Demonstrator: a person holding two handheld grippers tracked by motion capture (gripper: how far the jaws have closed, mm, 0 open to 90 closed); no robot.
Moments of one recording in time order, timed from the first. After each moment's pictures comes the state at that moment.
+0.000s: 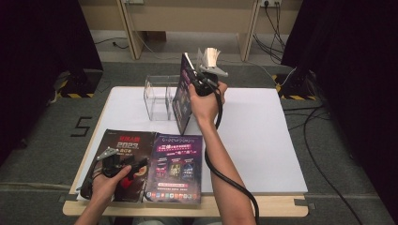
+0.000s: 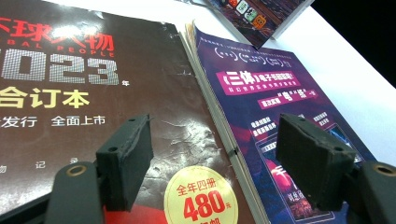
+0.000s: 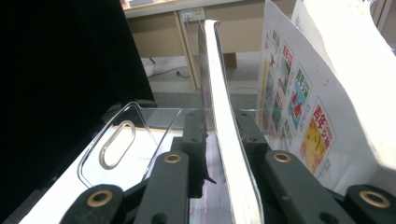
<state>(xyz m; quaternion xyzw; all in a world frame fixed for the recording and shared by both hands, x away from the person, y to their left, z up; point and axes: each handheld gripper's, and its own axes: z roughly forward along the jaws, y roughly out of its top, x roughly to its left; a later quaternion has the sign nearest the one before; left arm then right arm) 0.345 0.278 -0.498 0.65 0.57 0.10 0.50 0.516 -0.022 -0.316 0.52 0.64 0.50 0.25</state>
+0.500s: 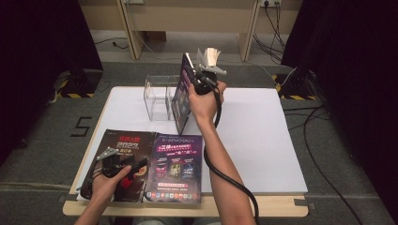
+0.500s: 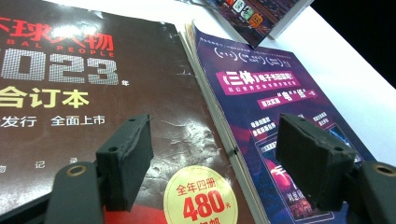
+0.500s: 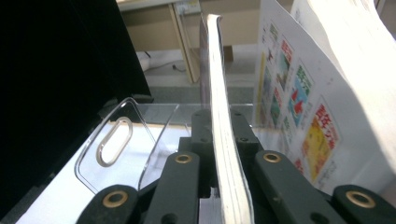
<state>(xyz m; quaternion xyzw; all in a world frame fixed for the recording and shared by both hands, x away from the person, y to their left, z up) 0.345 0.279 -0.499 0.65 0.57 0.10 0.50 0.517 -0.018 -0.315 0.53 0.64 0.50 0.25</state>
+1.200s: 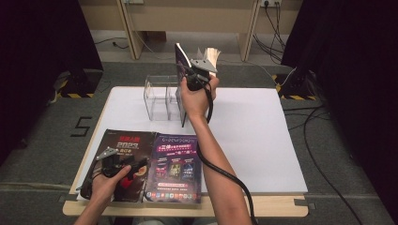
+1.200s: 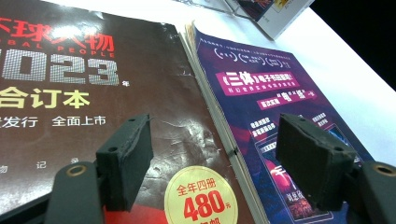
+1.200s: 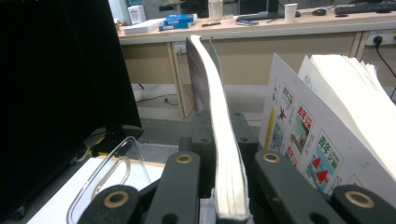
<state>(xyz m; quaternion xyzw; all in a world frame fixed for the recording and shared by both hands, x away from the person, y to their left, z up) 0.346 0.279 -0.498 0.65 0.57 0.10 0.50 0.524 0.005 -0.305 0.50 0.61 0.52 0.32</state>
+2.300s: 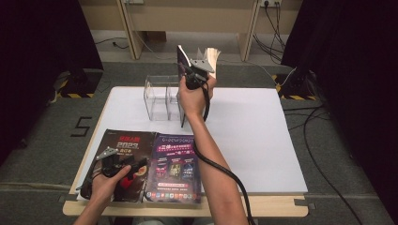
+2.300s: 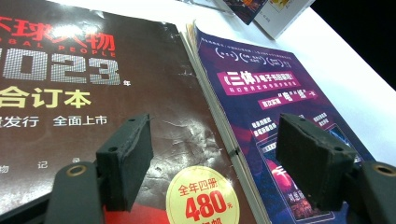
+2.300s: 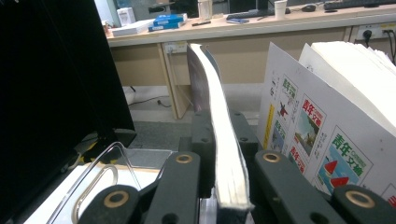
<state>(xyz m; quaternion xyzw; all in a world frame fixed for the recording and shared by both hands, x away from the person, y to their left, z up) 0.346 0.280 -0.499 0.65 0.57 0.10 0.50 0.541 0.011 -0.319 0.51 0.60 0.52 0.33</state>
